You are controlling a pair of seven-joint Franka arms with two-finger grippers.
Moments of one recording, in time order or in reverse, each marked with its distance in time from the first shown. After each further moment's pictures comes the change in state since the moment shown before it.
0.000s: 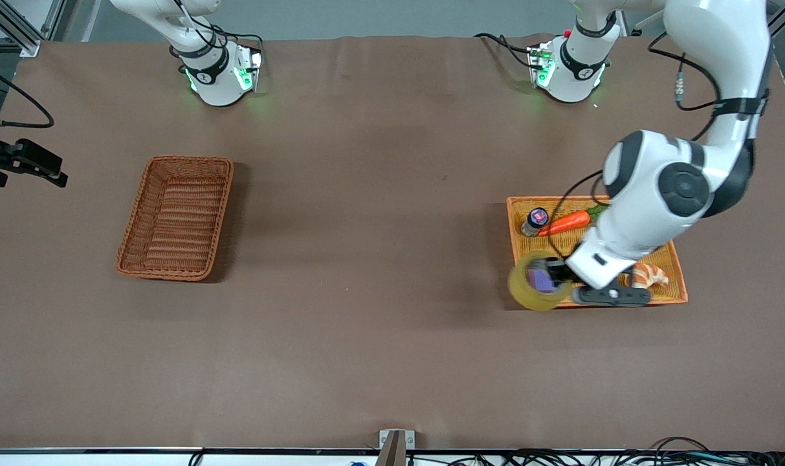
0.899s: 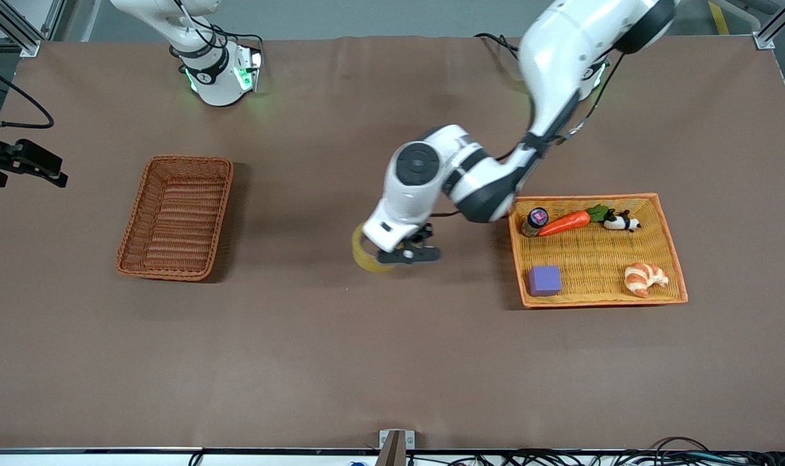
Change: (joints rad) left arm -0.443 0.402 -0.099 0.382 0.222 -0.058 -0.607; right arm 0.000 0.001 -0.001 -0.001 0.000 0.000 0.000
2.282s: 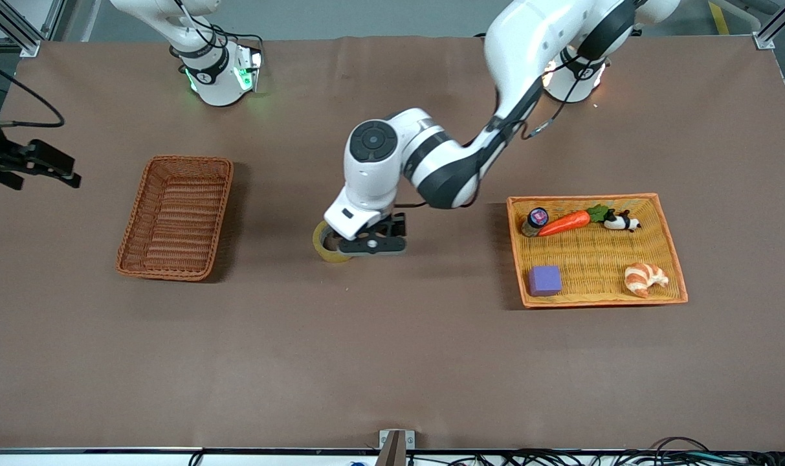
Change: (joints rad) left arm -0.112 0.012 0.129 0.239 -0.044 -0.186 0.004; right arm 0.035 0.011 0.012 -0.002 0.071 0.012 0.009
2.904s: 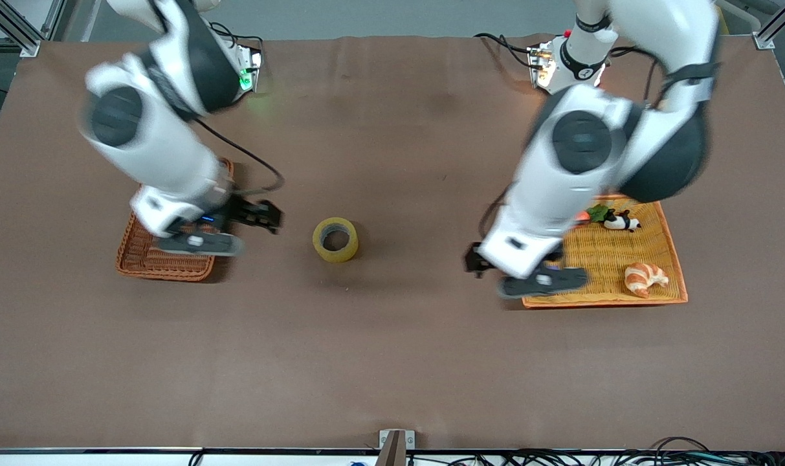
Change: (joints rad) left arm 0.354 -0.278 0.008 -0.087 -0.074 -0.154 0.325; right arm 0.149 0.293 0.349 -0.057 -0.115 0.350 0.590
